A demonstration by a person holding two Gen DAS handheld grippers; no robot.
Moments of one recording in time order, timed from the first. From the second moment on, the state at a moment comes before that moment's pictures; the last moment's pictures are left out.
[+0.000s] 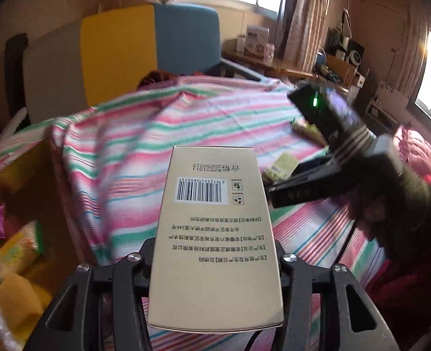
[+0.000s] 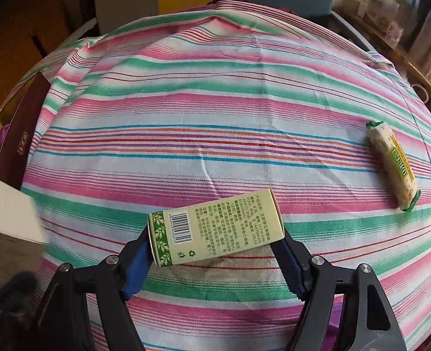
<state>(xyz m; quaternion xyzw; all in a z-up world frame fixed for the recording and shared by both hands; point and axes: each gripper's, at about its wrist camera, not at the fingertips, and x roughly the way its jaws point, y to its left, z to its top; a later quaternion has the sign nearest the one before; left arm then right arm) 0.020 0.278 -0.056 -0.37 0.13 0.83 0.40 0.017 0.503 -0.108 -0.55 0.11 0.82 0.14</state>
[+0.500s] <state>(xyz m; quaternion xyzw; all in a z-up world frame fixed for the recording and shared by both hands) 0.024 0.223 -0.027 -0.36 0.11 0.86 0.35 0.022 0.497 -0.109 -0.53 0.11 0.83 0.15</state>
